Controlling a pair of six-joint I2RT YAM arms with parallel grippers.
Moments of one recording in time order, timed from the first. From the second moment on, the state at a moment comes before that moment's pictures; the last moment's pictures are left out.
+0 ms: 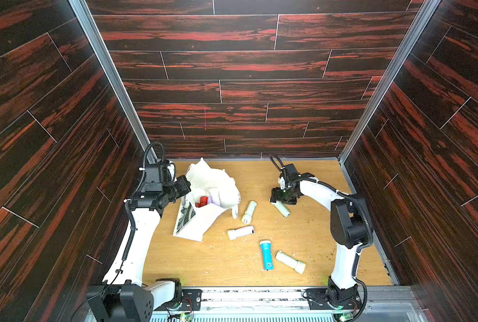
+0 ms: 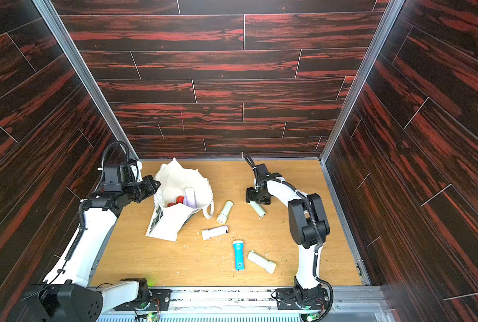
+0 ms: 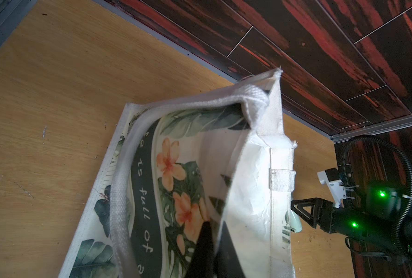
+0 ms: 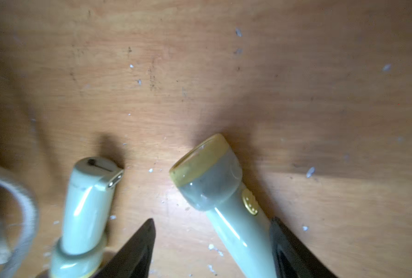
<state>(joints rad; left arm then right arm) 0.03 1.22 1.20 -0.64 0.31 -0.48 0.39 2.00 1.51 -0.76 -0.11 0.35</state>
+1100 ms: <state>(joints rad) 0.03 1.22 1.20 -0.64 0.31 -0.48 0.43 2.11 1.58 -0.87 0.06 0.30</state>
